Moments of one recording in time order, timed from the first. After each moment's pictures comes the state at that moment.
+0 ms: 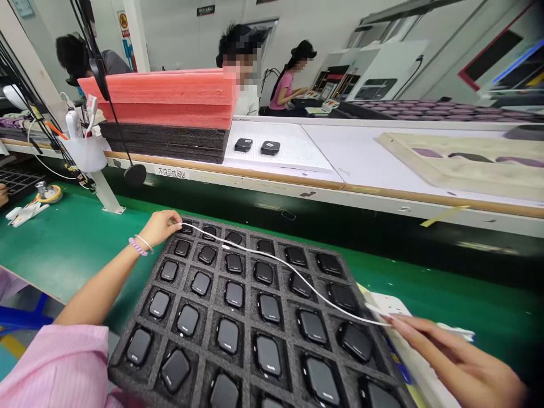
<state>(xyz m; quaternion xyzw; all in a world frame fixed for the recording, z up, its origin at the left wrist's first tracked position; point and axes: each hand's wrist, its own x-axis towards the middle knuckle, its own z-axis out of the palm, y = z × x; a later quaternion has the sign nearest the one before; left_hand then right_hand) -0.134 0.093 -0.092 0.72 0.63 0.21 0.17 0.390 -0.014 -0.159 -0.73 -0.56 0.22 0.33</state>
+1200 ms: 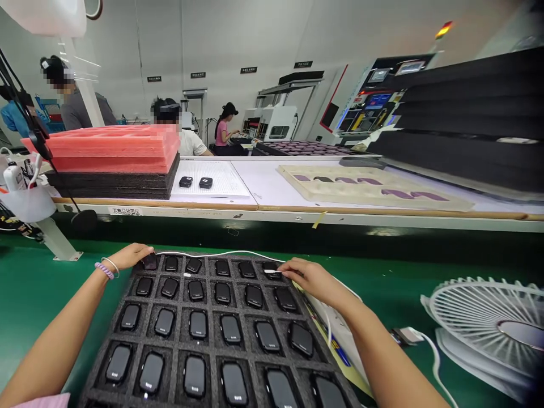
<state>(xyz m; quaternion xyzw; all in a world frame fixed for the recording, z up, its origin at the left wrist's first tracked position) -0.128 0.144 -0.086 0.78 0.54 0.15 0.26 0.376 0.091 -0.121 -0.55 -0.79 0.17 0.23</state>
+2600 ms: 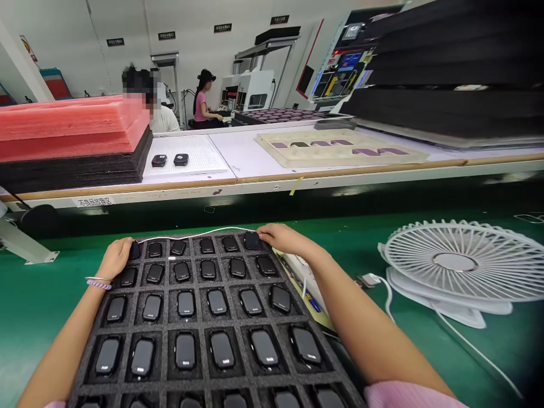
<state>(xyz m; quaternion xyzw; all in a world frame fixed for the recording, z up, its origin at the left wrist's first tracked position) -0.108 0.132 -0.121 0.73 0.63 0.23 0.14 0.367 0.112 -0.115 -0.59 -0.77 0.19 0.14</state>
